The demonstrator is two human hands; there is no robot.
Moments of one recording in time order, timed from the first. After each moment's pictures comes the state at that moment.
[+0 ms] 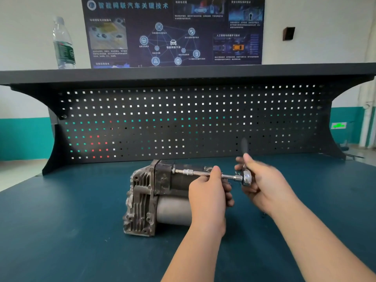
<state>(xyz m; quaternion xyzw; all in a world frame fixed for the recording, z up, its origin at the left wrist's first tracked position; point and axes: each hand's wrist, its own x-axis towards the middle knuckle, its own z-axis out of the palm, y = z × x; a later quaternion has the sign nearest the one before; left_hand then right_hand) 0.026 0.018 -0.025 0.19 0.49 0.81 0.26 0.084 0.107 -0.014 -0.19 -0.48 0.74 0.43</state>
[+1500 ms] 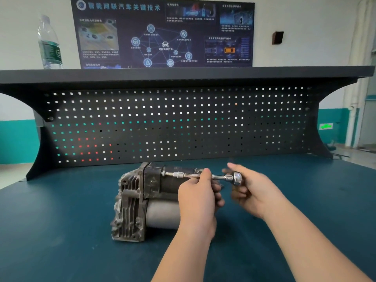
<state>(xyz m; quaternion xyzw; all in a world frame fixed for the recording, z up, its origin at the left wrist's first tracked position) 0.025 0.021 -0.025 0.19 0.47 0.82 0.27 0.083 0.117 -0.022 -0.22 -0.48 0.77 0.37</state>
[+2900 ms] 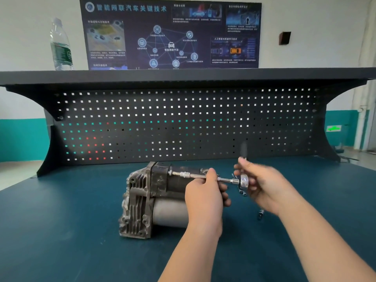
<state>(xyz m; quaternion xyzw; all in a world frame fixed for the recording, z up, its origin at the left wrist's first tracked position) 0.027 0.022 -0.027 0.20 0.49 0.82 0.24 0.094 0.125 -0.015 -0.19 -0.52 0.75 0.36</state>
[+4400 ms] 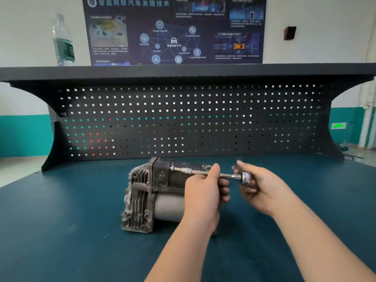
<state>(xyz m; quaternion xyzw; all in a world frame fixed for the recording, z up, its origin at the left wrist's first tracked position) 0.022 0.014 -0.024 0.23 0.48 0.80 0.29 0.085 0.123 -0.024 -0.20 -0.46 0.80 0.34</state>
